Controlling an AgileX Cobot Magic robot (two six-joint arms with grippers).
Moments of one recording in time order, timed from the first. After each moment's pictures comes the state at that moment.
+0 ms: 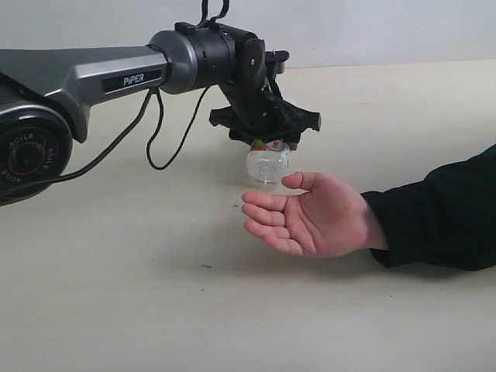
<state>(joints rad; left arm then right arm) -0.68 2.48 -2.07 -0.06 0.77 -0.34 0.29 0.00 0.00 -0.26 0.32 0.37</state>
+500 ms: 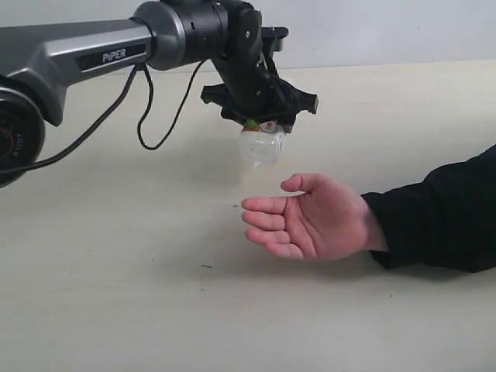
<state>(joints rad) -0.68 2.40 -2.07 0.00 0.84 -0.32 0.29 0.00 0.00 -0.26 0.32 0.37</state>
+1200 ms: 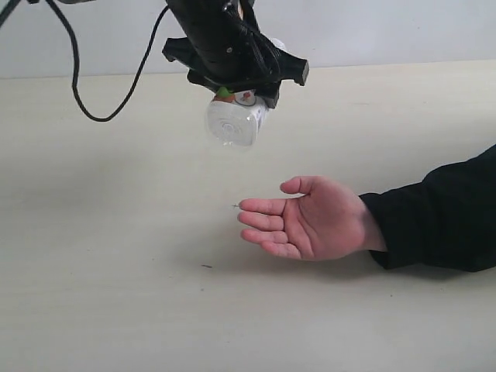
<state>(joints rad) -0.73 2.03 -1.77 0.09 0.89 -0.33 0.29 0.00 0.00 -0.26 0.32 0.37</state>
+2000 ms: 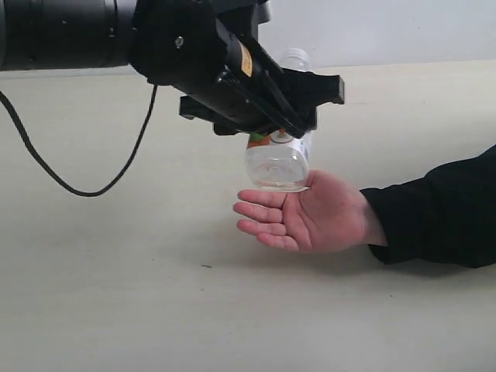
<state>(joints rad) -0.87 1.82 -1.37 0.10 0.49 -0.69 0.29 0.00 0.00 -0.26 0.32 0.37</state>
